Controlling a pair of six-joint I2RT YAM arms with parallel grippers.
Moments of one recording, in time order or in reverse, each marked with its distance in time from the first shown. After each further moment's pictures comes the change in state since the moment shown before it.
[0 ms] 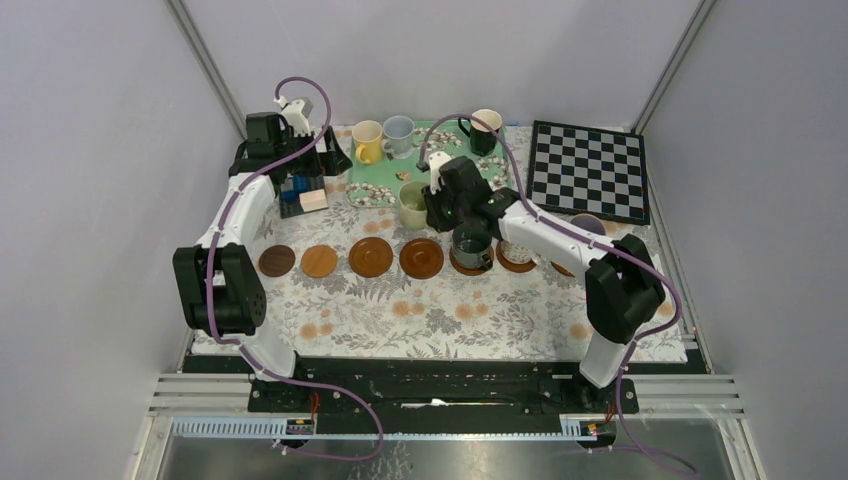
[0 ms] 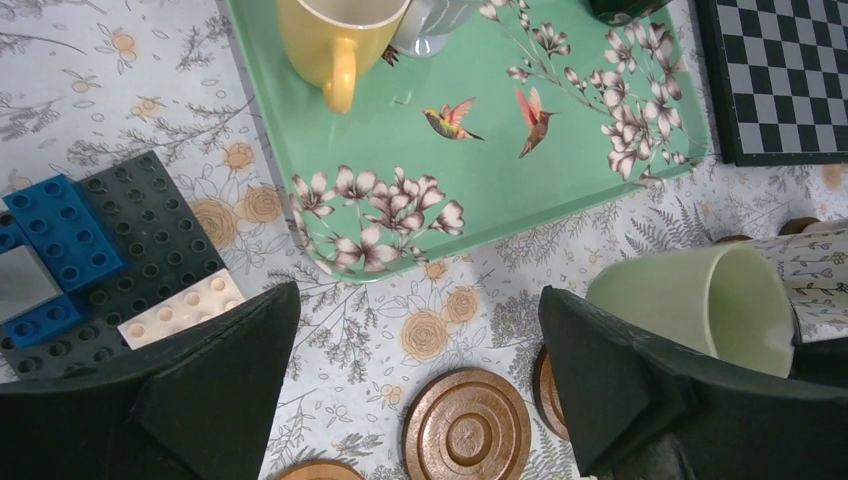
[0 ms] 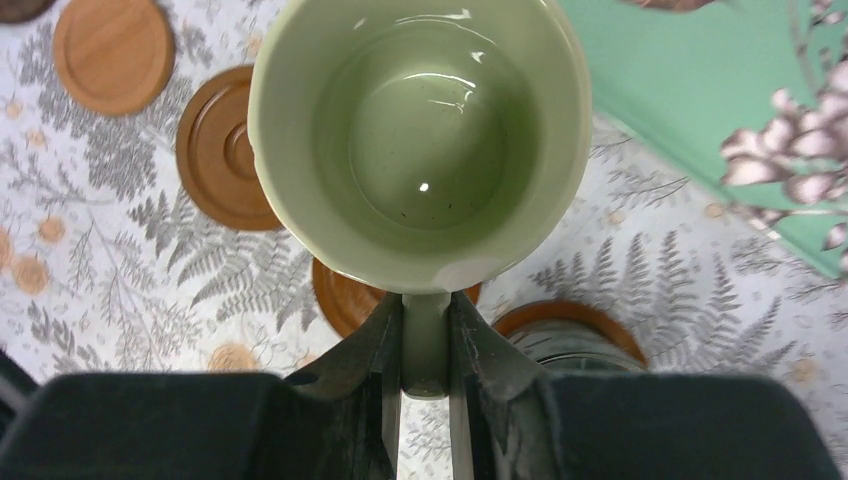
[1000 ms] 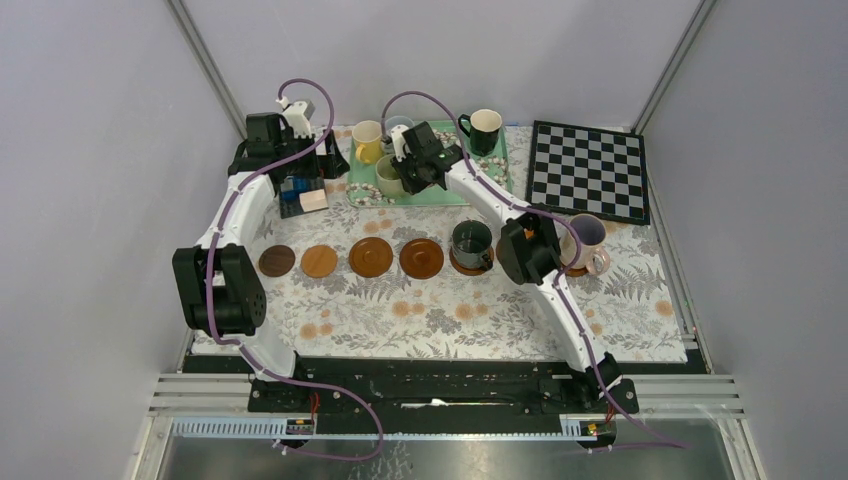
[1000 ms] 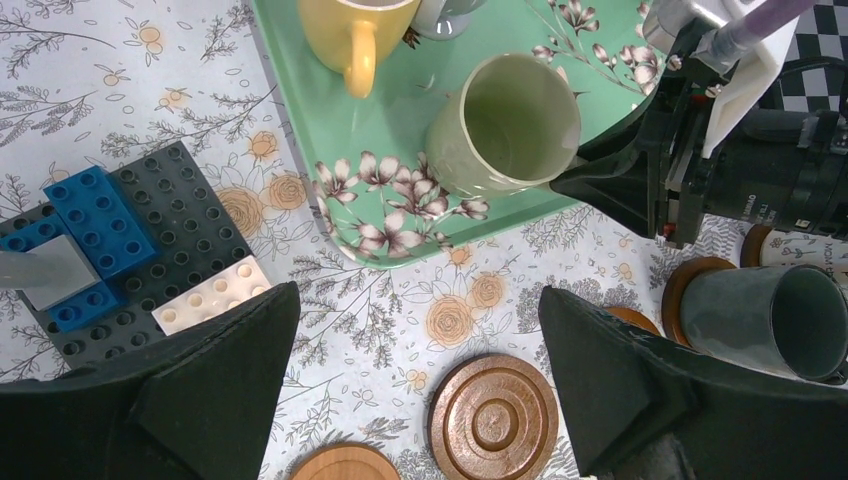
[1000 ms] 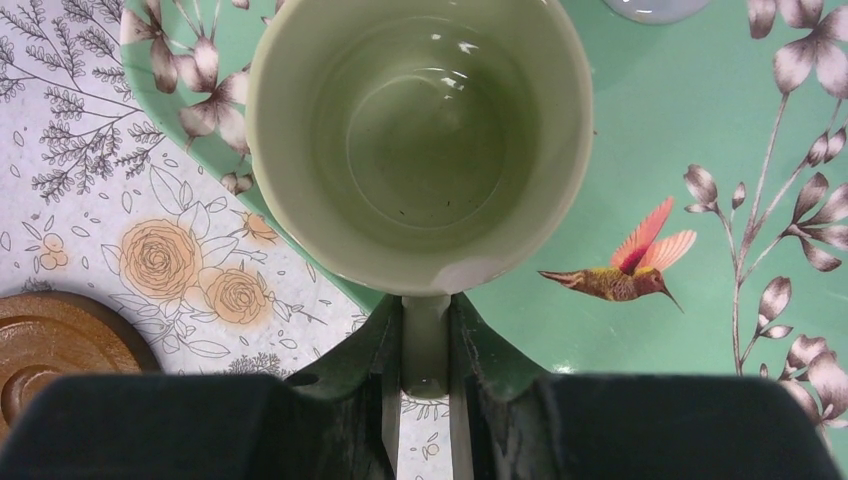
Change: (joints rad) left arm 0.000 -0.002 0.005 -0.048 -0.030 0.065; right arm -0.052 0.809 1.044 -0.339 -0.021 -0.212
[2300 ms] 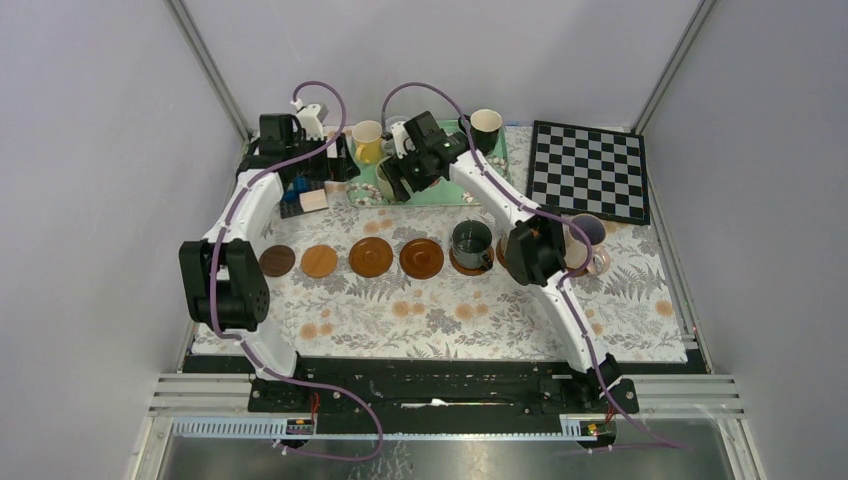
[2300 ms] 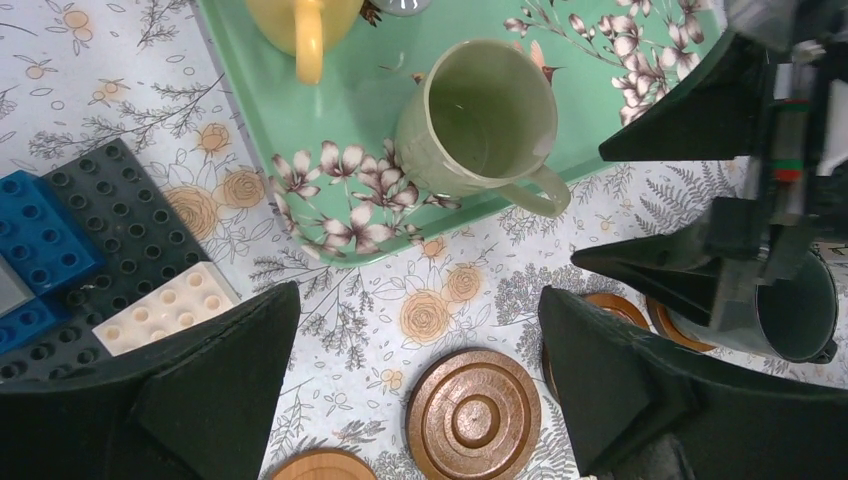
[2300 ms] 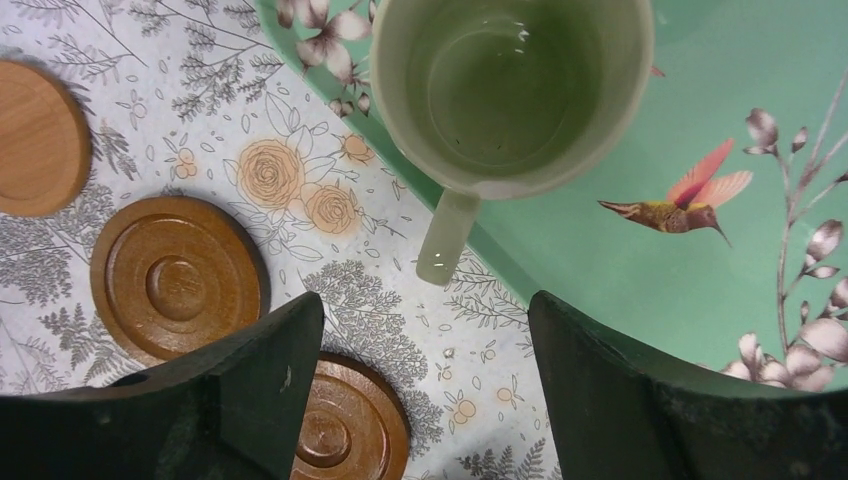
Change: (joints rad) left arm -0.057 0.041 0.020 -0.016 0.012 0.001; right arm -0.002 -0.084 0.042 -0.200 -0.106 0.031
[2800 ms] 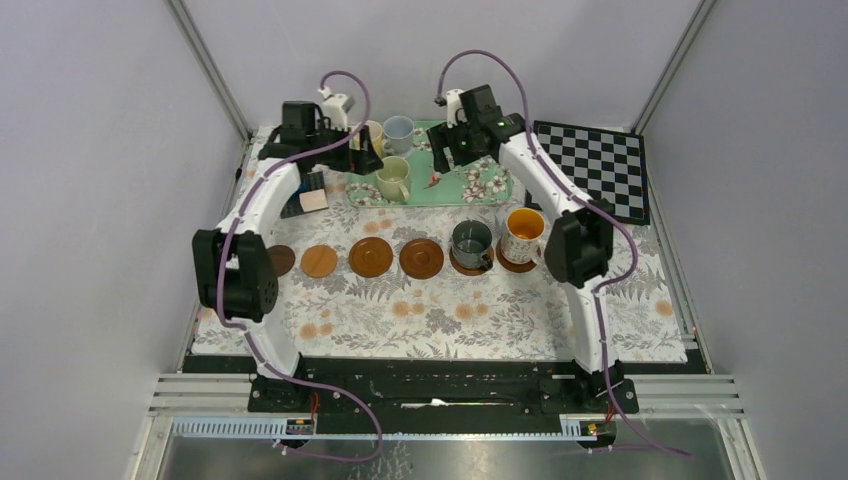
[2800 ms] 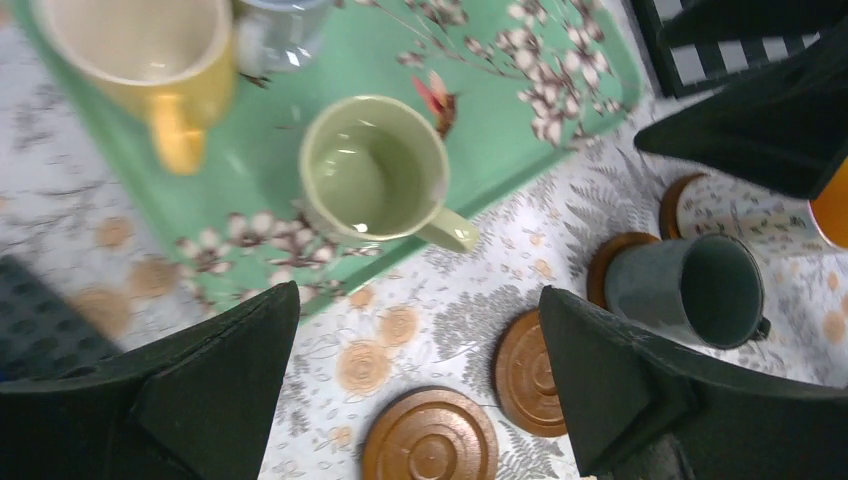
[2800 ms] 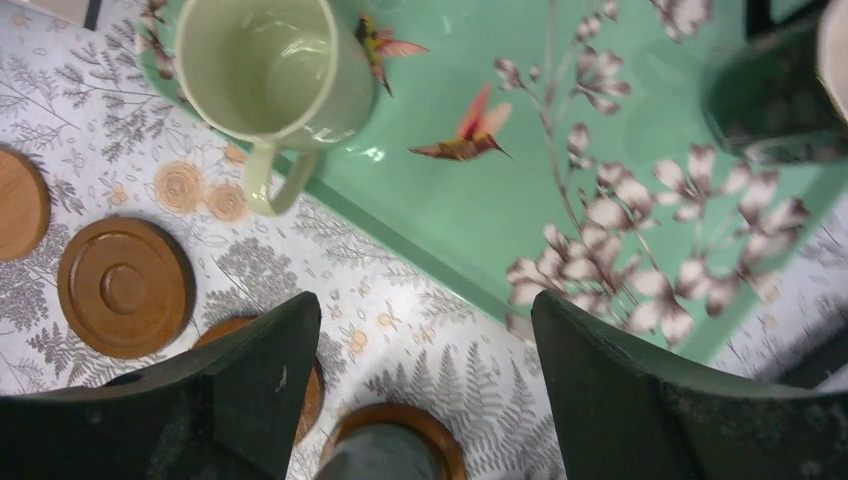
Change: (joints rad) left arm -0.122 0.092 0.126 -0.027 0.073 0.019; right arm -0.180 -0.307 -0.350 0.140 0.018 0.055
